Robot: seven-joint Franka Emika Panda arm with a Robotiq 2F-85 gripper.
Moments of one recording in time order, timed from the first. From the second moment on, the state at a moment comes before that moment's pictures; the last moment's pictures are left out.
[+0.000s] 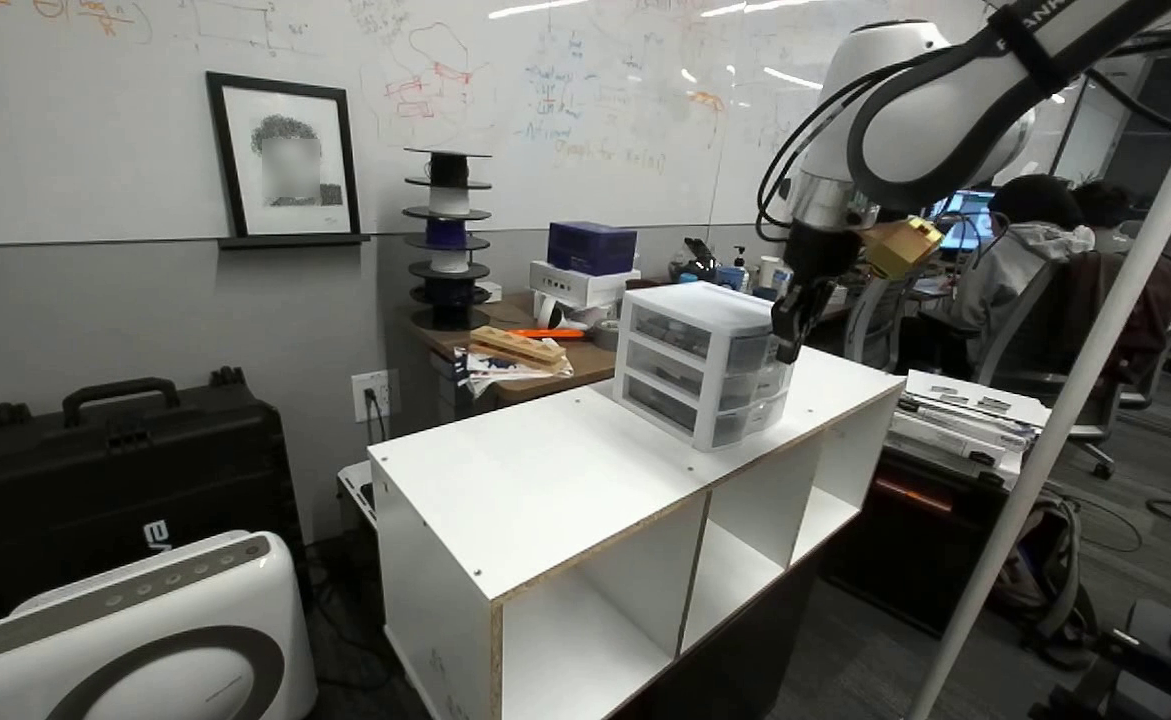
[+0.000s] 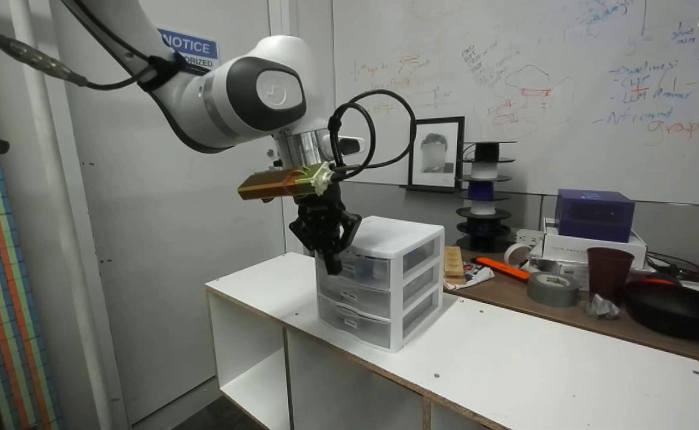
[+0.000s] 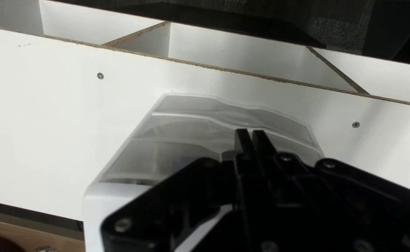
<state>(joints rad) -0.04 0.18 -0.04 -2.18 -0.22 2.50 -0.11</state>
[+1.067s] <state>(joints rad) -0.05 0.10 -0.04 -2.21 -0.22 2.31 -0.25</state>
